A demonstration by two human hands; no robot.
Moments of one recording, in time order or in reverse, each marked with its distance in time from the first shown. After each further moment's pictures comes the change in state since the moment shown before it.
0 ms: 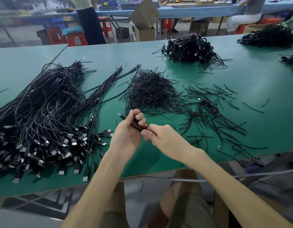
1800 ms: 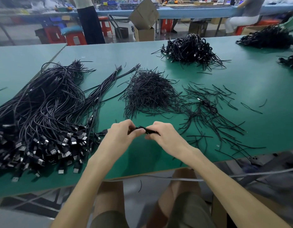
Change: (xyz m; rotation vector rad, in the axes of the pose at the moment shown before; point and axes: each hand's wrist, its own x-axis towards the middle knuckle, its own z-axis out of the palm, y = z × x) left_hand -0.014 0.024 -0.023 1.786 0.156 0.193; right_hand 0.013 0.023 0.006 -0.030 0.045 -0.036
